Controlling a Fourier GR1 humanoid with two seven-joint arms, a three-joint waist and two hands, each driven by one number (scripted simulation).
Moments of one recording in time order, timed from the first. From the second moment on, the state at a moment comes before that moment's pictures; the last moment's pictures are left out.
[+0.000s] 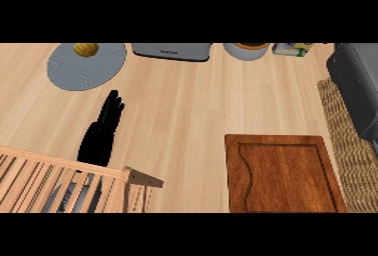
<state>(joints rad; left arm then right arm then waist) -0.16 0.19 -0.21 -1.41 0.19 0.24 -0.11 -1.14 -0.43 -0.09 -0.48 1.29 -0.58 1.22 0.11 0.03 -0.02</state>
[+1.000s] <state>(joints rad) -0.08 0.21 -0.17 -1.47 0.20 0.26 -0.10 -1.10 -0.42 -0.30 -0.35 1.55 -0.62 1.25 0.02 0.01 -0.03</state>
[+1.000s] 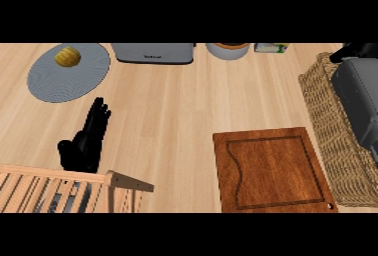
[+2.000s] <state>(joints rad) -0.06 0.20 -0.15 -1.48 0.19 0.26 -0.10 -0.89 -0.33 -0.48 -0.47 1.64 -0.69 1.24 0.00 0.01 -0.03</state>
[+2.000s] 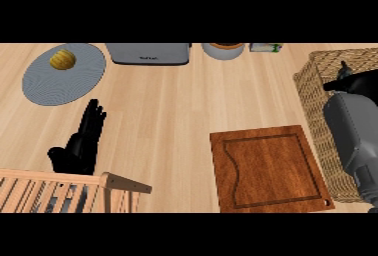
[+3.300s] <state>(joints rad) -0.06 0.20 -0.13 -1.50 0.18 0.25 -0.07 -0.64 -0.15 -0.68 -0.90 1.88 -0.83 1.21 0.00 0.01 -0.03</state>
